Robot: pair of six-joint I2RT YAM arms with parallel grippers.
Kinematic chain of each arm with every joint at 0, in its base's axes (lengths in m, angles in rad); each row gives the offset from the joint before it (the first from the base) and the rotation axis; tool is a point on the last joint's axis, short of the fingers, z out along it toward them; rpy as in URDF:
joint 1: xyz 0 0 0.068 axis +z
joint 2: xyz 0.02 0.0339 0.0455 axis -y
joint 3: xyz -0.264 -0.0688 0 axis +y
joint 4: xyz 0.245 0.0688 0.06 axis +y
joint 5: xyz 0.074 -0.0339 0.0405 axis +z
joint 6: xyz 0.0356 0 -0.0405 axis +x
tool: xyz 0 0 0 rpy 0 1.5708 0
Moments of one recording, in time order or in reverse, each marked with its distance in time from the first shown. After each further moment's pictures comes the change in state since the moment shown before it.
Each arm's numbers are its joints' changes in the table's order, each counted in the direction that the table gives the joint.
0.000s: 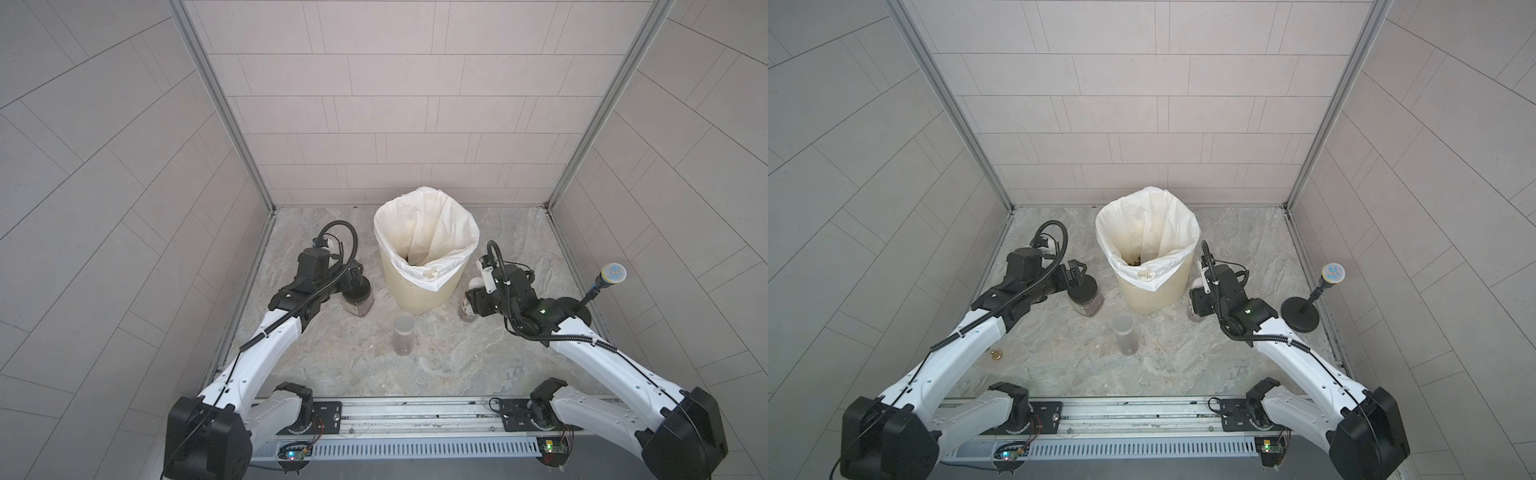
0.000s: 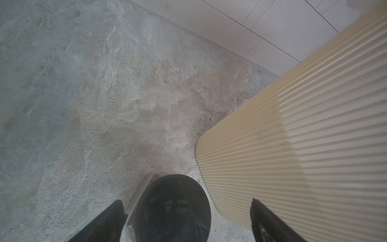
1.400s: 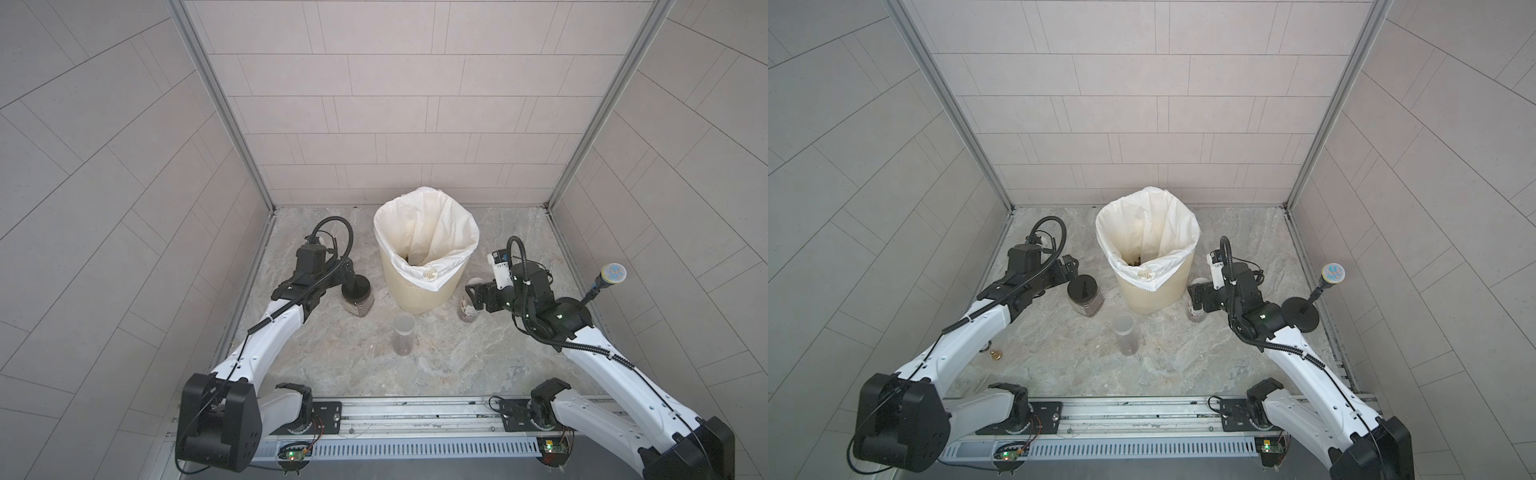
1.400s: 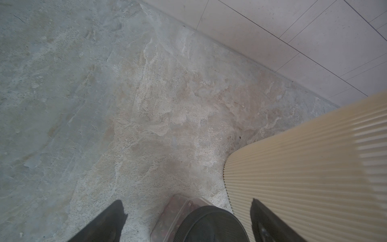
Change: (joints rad) left arm 0.079 -0.111 -0.001 -0.080 0.091 0.015; right arm -0.103 0.105 -0.007 -0.019 0.170 0.018
